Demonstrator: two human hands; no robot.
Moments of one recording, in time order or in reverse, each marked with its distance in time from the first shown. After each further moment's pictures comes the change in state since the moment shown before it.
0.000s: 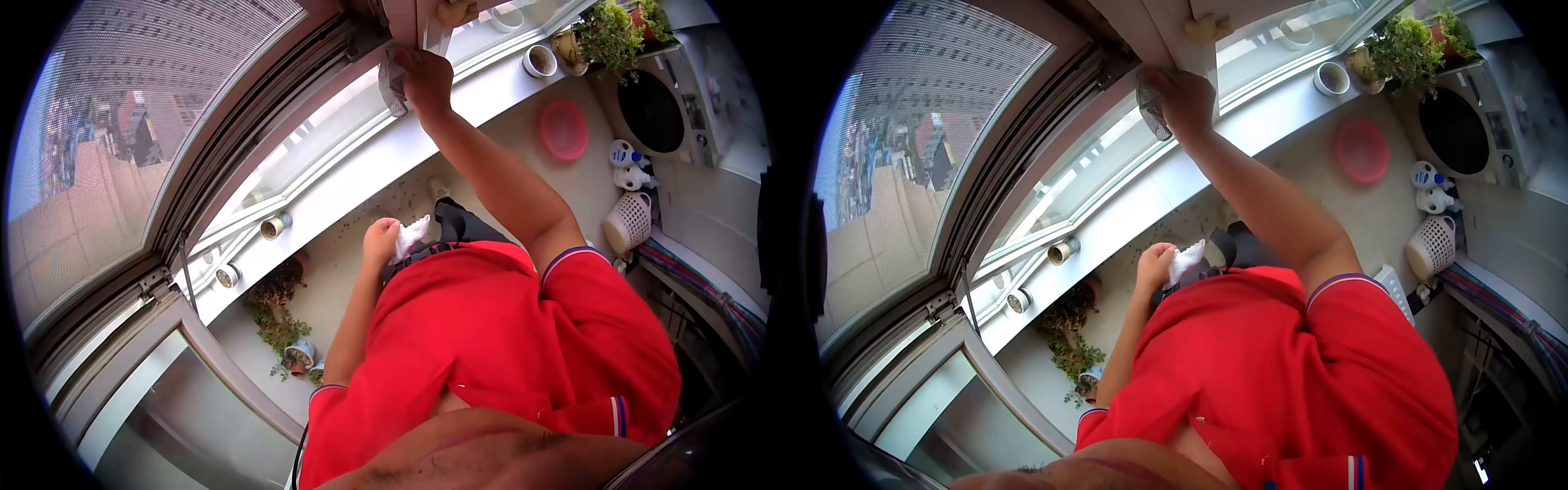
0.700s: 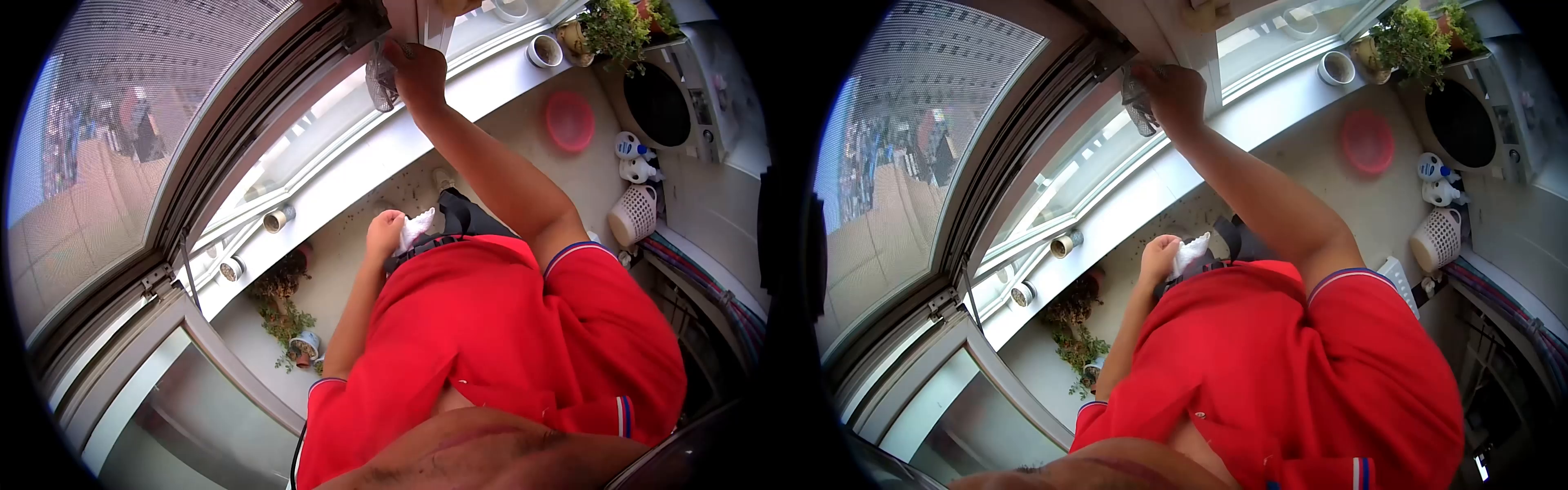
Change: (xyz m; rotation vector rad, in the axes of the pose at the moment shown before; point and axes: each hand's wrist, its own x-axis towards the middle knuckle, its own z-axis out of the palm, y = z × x) left_hand 0.001 0.000 0.000 0.029 -0.056 -0.019; right_hand -0.006 0.011 0.015 0.037 0.035 -0.062
